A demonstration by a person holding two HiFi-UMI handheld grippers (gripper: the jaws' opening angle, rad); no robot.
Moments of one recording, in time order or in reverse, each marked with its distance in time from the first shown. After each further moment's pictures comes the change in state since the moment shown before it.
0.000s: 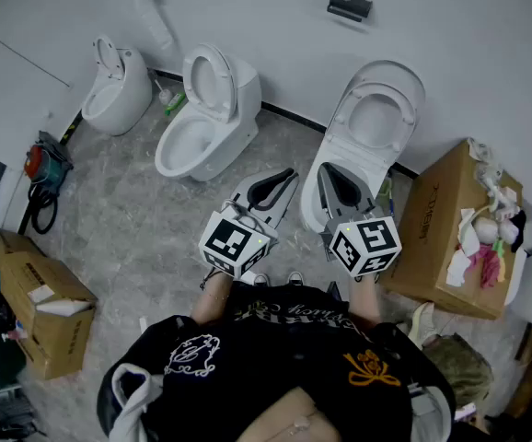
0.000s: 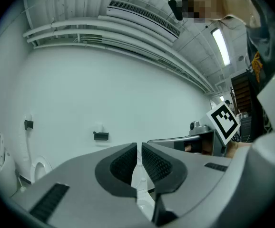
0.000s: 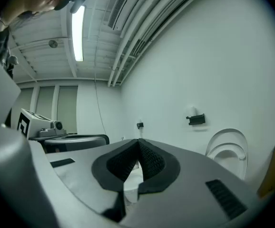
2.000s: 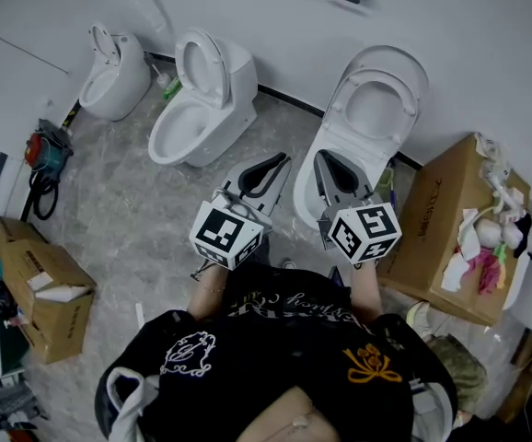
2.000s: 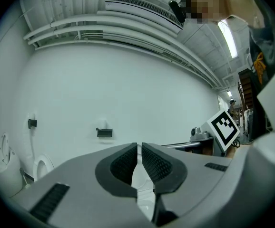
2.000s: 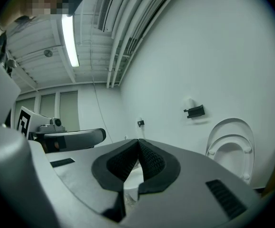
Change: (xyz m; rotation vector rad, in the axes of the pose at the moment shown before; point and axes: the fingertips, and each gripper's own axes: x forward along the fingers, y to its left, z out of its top) left arm 0.074 0.006 -0.018 -0.002 0.042 0.084; right arm 0.018 -0.084 -0.022 0.085 0.012 0.066
